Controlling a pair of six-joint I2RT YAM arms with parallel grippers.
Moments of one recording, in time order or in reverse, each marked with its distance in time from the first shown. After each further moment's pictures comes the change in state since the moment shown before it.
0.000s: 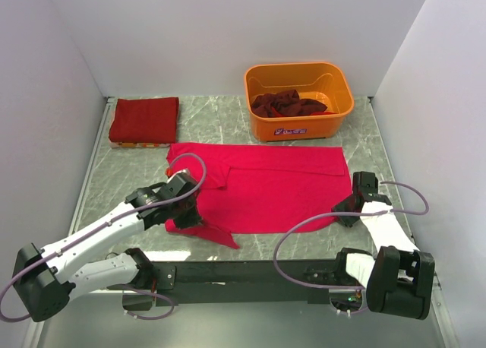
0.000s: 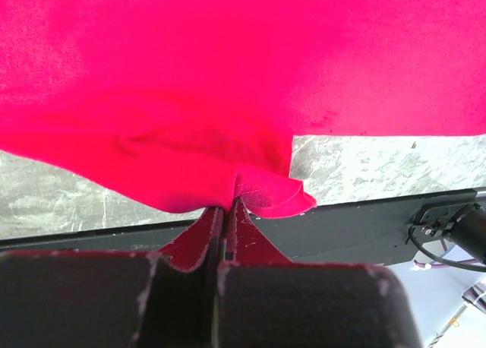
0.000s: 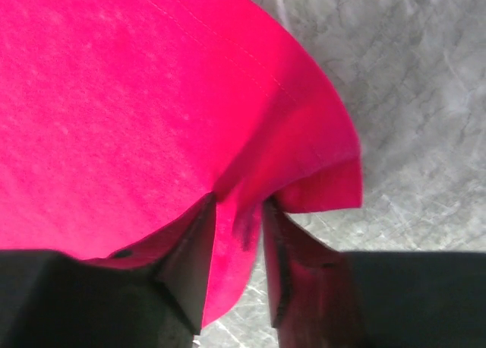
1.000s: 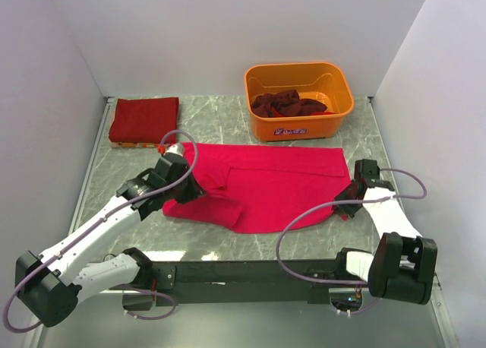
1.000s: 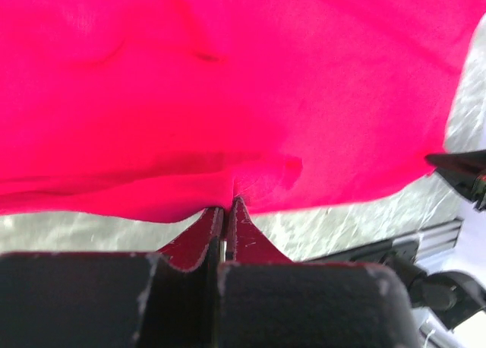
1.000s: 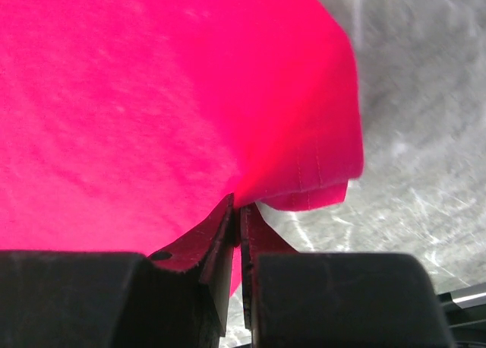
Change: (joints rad) left arm 0.158 0.005 0.065 0.202 0.007 0.108; right arm 0.000 0.088 0.137 -0.090 -0.072 -0.095
